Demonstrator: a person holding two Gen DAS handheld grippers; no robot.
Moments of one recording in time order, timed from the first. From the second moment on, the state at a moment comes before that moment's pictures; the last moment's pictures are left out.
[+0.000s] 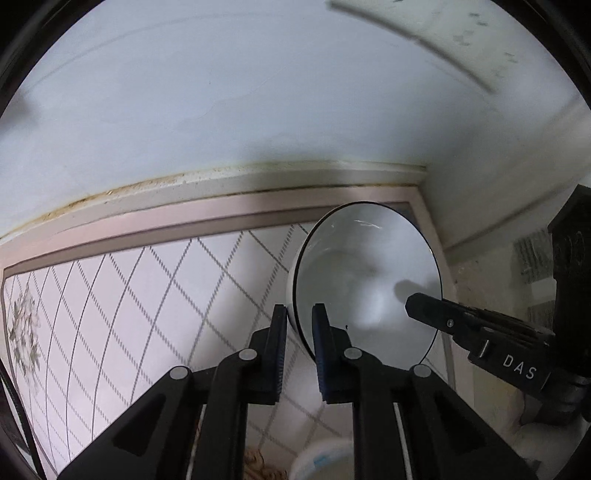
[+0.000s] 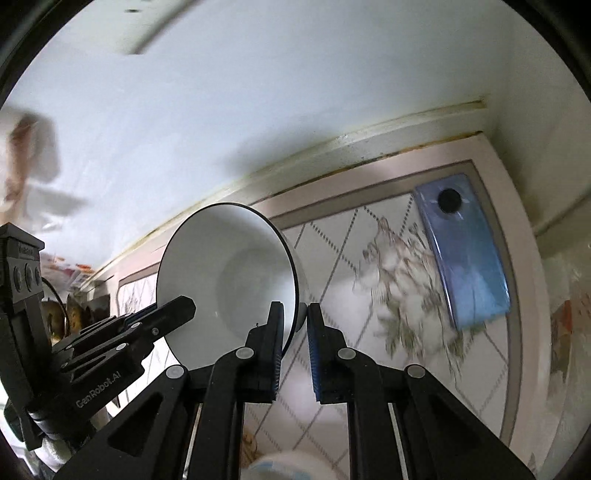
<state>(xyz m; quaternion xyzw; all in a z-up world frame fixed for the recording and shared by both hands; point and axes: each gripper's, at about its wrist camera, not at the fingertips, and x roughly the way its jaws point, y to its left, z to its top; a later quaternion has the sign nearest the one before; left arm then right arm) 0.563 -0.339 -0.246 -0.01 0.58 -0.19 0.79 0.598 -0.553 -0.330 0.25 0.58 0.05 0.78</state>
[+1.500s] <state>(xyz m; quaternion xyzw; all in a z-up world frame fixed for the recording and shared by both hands) 0.384 -0.327 -0.314 0.06 0.64 -0.20 0.74 0.374 -0.514 -0.365 0.22 0.62 0.03 0.75</state>
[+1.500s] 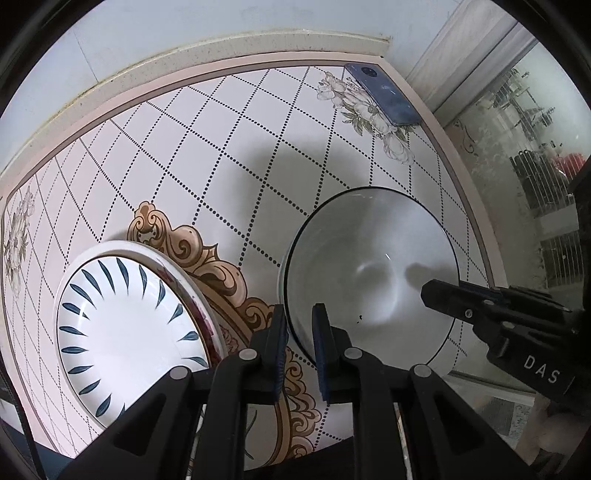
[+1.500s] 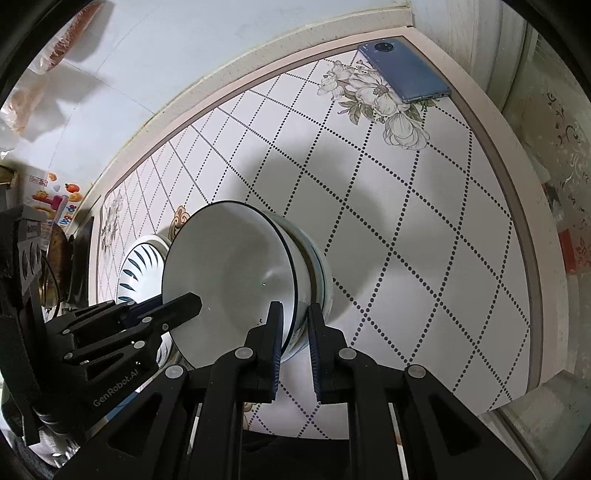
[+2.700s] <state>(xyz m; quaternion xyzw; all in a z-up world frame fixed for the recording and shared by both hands) 0.314 -0.278 -0.176 0.05 0.52 -0.22 0.82 0.284 -0.480 -0.224 0.14 0.54 -0.03 0.83</state>
